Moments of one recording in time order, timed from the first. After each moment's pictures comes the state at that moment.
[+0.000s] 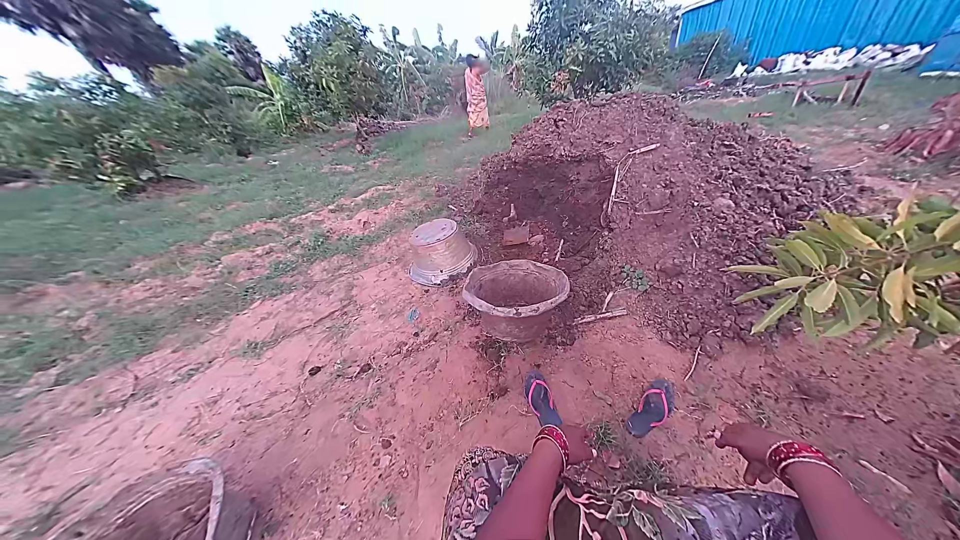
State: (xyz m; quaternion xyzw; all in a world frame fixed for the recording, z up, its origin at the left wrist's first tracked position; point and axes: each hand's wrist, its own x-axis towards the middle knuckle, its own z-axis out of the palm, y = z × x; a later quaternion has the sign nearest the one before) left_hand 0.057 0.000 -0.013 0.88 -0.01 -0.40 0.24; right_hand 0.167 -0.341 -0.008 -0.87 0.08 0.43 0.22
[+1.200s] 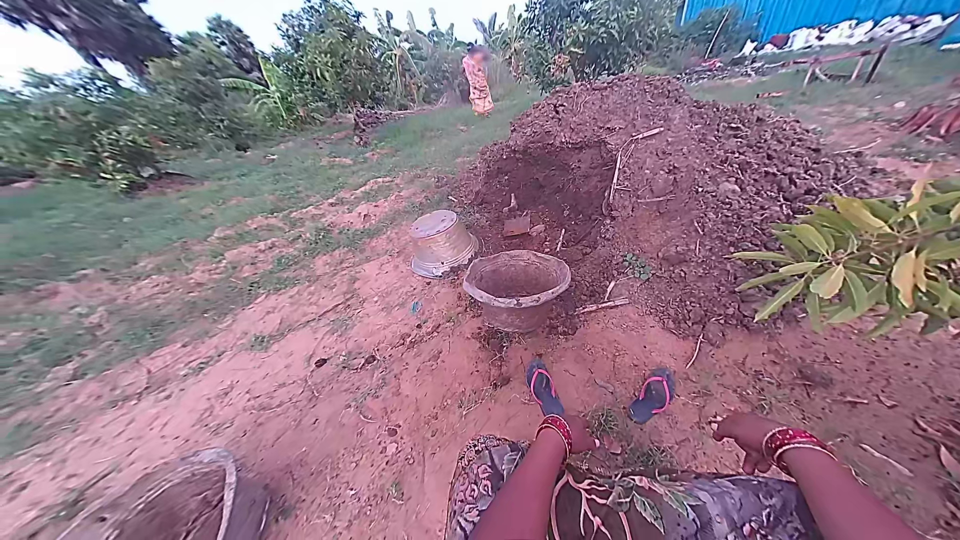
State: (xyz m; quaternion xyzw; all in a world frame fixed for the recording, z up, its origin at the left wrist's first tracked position) left_hand 0.059 -0.004 -0.018 0.88 -0.01 -0.42 0.22; right_hand 0.162 -0.333 -0.005 -0.86 0.10 0.44 0.22
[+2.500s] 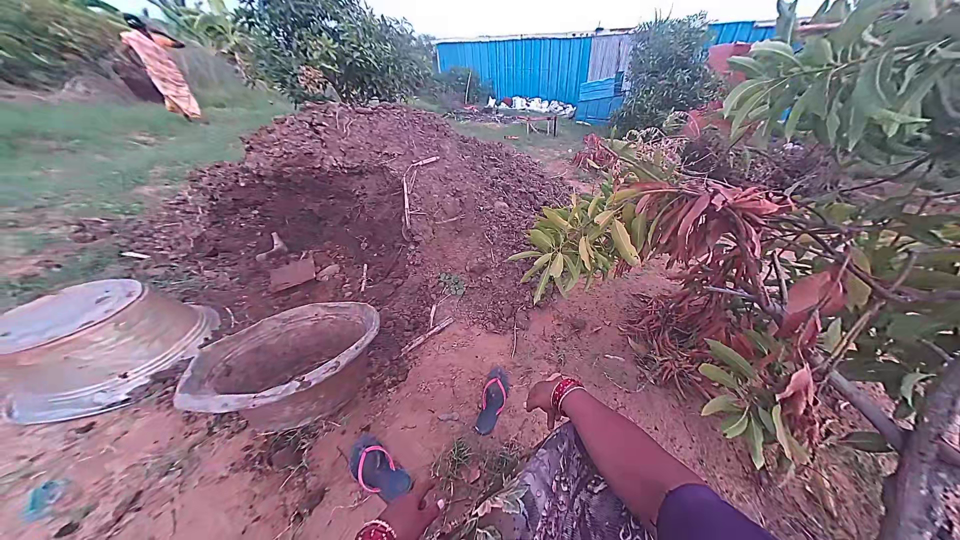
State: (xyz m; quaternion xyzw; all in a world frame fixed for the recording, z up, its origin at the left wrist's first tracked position) left_hand 0.062 -0.007 -0.027 0.88 -0.03 -0.41 0.24; right_hand 0.156 -0.333 0.007 -0.88 0.05 0.43 0.20
